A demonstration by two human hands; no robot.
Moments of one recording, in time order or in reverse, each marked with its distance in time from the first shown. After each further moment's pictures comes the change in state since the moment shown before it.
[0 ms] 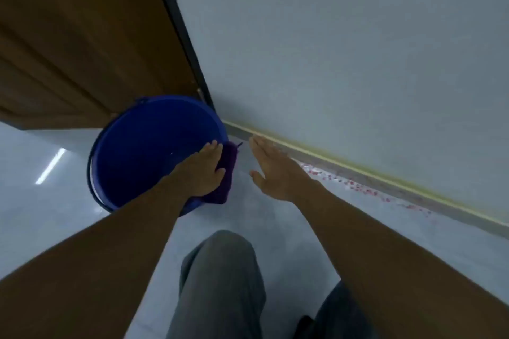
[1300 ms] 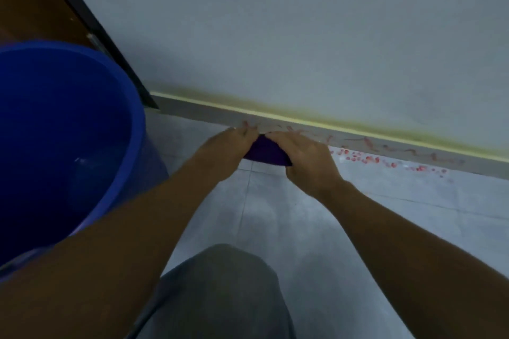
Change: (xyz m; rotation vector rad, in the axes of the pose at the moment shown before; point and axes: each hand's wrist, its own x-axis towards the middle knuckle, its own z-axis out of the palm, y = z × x) left_hand 0.199 0.070 0.152 0.215 0.134 0.455; right_hand -0.020 0.191 0.138 -0.154 0.490 0.063
